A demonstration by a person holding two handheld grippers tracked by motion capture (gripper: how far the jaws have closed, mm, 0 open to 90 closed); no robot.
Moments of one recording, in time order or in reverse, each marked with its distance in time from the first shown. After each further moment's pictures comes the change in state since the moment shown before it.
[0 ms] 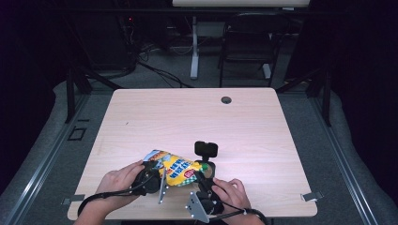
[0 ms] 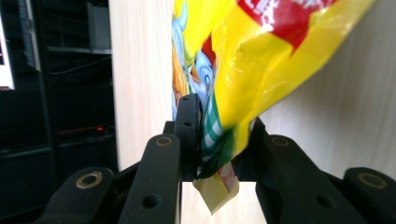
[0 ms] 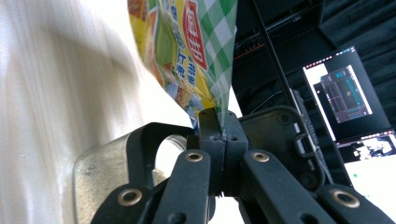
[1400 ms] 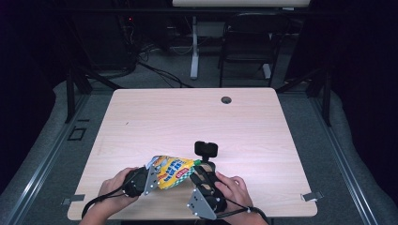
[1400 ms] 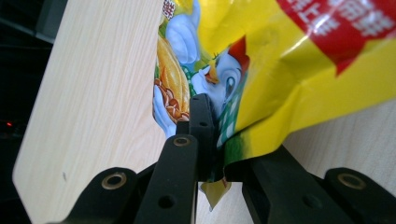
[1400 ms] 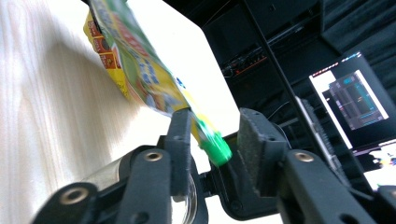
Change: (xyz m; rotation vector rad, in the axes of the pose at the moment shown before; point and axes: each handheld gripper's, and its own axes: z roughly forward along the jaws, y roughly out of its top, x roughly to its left) left arm -0.010 -0.038 0.025 -0.172 -0.169 -0.343; right arm -0.020 0.004 -0.011 -0.063 0.041 0.091
